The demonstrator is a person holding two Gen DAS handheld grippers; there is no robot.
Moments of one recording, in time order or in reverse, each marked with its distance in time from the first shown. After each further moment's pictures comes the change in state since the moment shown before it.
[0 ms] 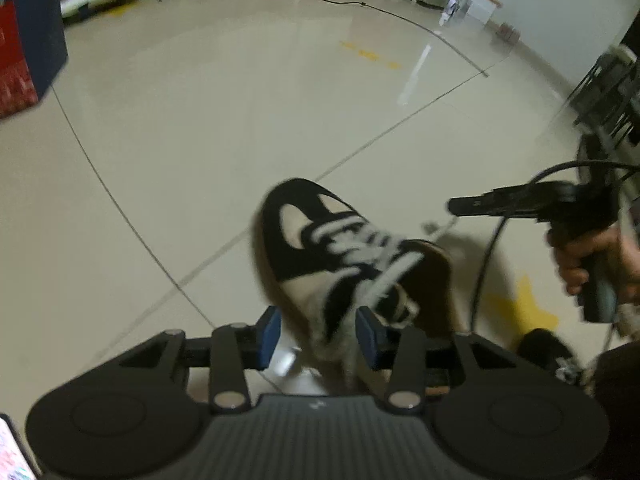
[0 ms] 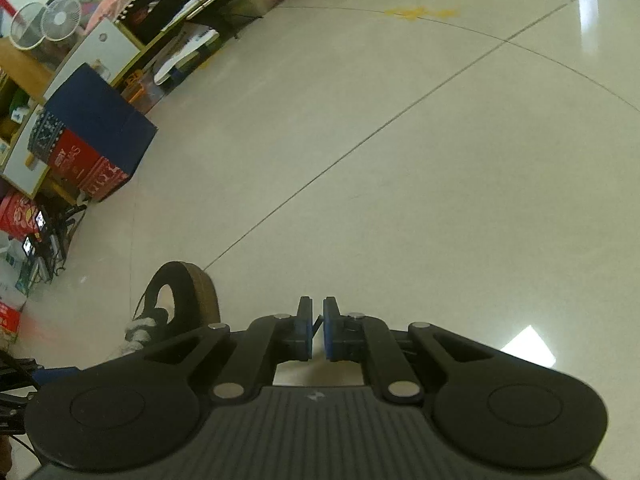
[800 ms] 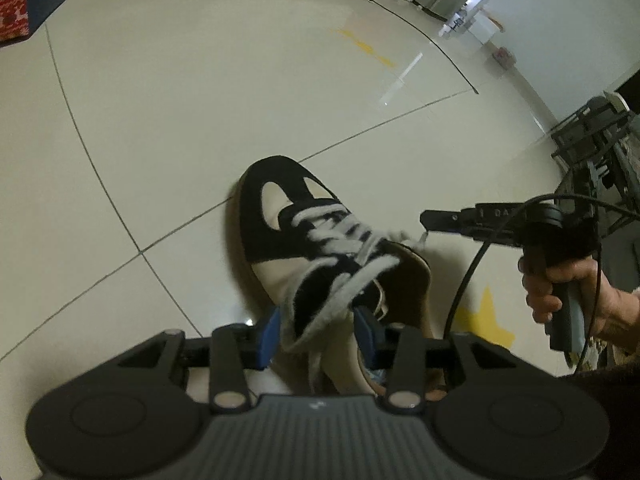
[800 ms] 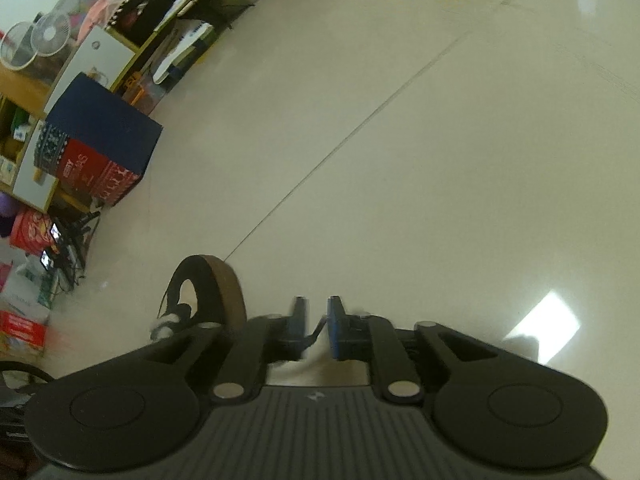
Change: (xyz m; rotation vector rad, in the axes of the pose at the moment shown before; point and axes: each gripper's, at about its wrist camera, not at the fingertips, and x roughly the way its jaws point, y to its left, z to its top) left arm 0.013 0.013 -0.003 -0.136 0.036 -0.123; right arm -0.002 -0.004 -0.002 0.123 0.057 0.064
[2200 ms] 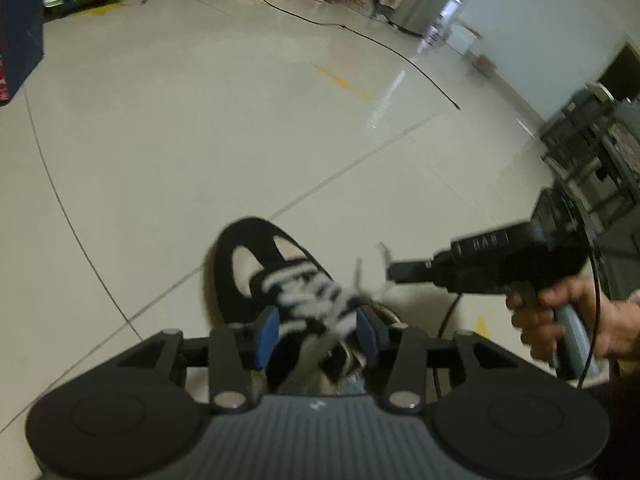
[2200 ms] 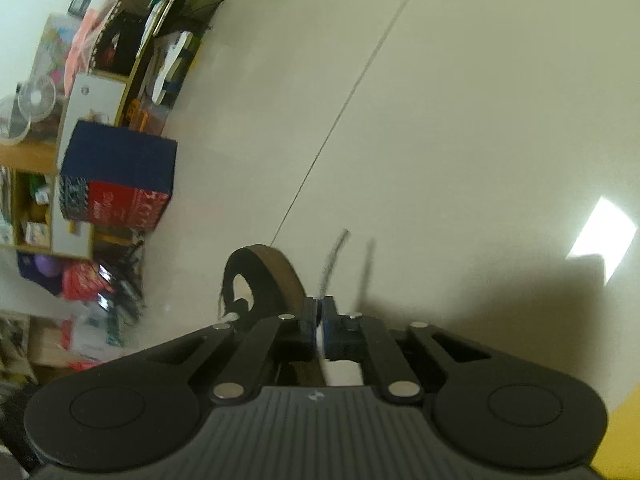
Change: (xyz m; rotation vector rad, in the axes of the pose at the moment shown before) left arm -0.001 -0.031 0.015 0.121 -0.078 0.006; right arm 0.015 -0.010 -0.011 0.298 0.101 0.158
